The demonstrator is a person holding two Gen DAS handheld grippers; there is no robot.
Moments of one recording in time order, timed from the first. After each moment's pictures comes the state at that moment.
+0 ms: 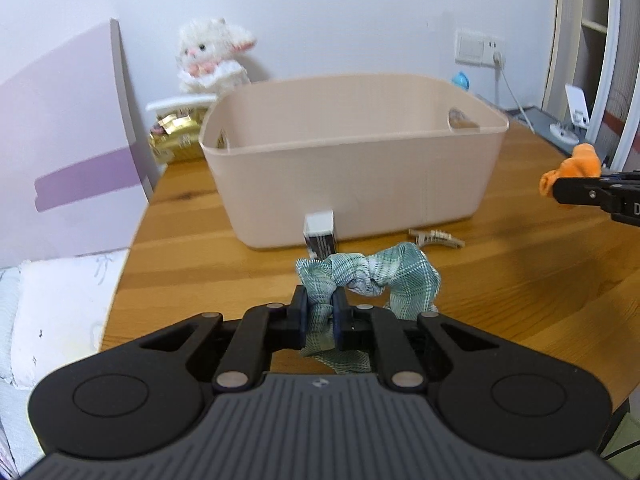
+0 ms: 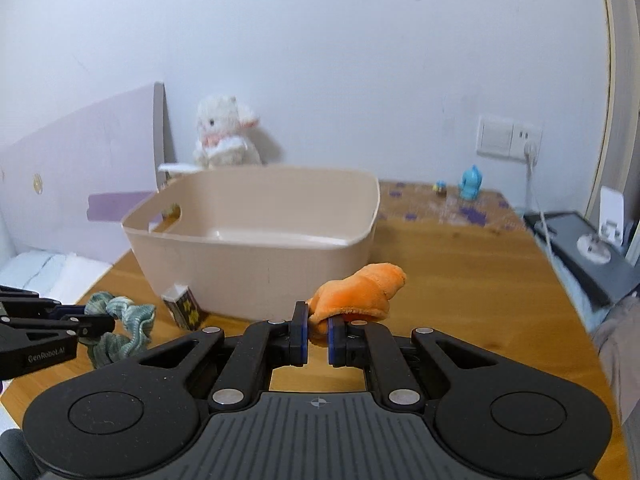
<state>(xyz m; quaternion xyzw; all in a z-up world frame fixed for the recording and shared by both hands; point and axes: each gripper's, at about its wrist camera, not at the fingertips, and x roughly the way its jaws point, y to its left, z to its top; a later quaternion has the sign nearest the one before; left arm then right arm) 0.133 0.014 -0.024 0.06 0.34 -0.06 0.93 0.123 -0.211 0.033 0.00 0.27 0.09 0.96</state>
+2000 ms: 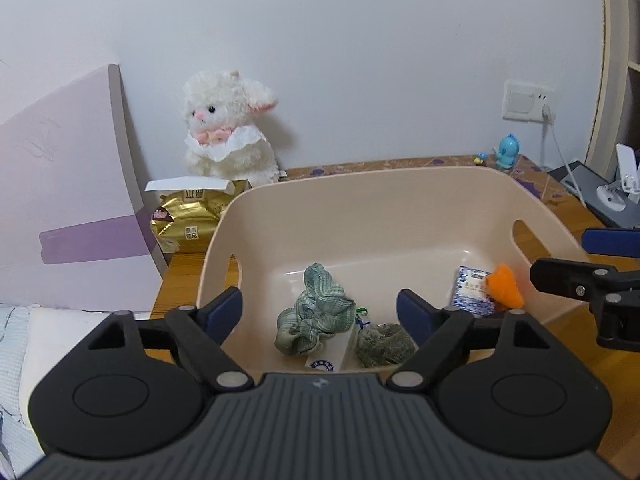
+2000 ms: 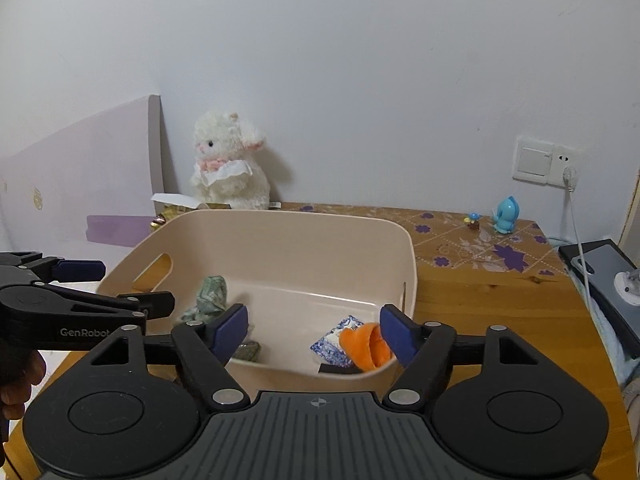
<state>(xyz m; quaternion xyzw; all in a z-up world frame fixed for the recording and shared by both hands) 0.261 0.000 0.017 0.06 0.31 -0.03 0.95 0.224 -0.194 0.047 0.01 0.28 0.11 0.95</state>
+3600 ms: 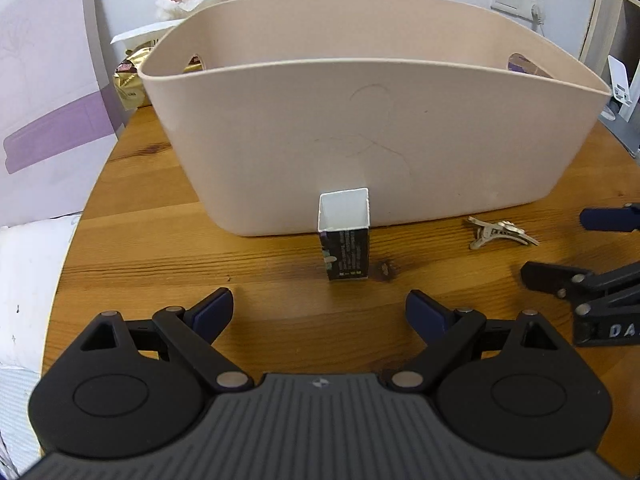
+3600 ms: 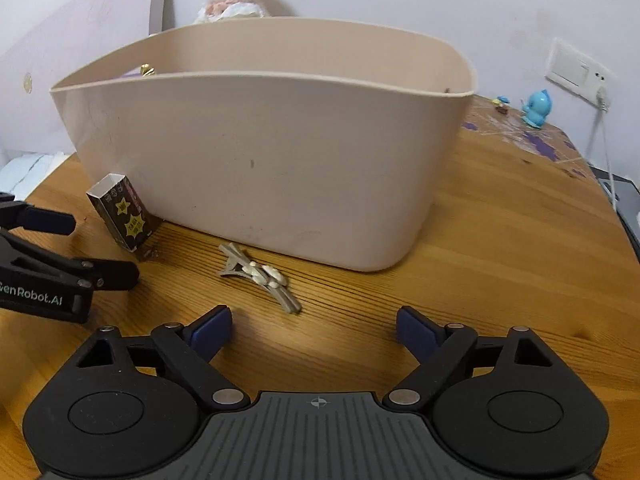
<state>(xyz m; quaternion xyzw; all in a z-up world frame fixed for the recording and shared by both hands) 0.236 0.011 -0.089 0.05 0.44 -0.06 0.90 0.230 -0.170 -0.083 -0.07 0.41 0.12 0.90</state>
